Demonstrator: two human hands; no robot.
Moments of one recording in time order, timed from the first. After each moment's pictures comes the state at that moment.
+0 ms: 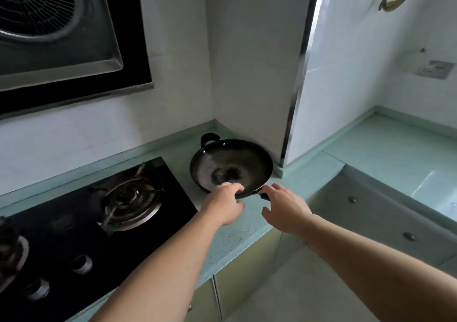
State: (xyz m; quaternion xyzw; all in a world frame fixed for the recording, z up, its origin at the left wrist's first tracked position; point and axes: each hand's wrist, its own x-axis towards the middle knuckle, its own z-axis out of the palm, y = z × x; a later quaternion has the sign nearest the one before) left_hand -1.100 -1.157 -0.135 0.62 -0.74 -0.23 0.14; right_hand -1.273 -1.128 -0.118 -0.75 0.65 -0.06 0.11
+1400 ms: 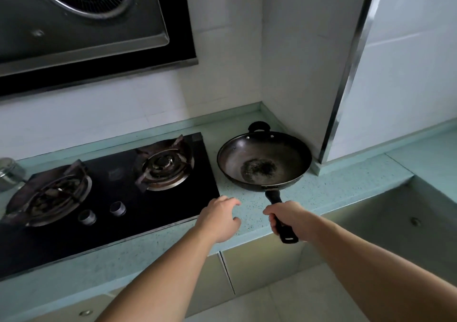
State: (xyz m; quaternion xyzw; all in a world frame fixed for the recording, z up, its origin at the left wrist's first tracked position) left_hand -1.118 -1.102 -0.173 0.75 -0.63 -0.20 0.07; right_hand -1.294 -1.160 -0.162 -0.41 0.62 -0.14 0.66
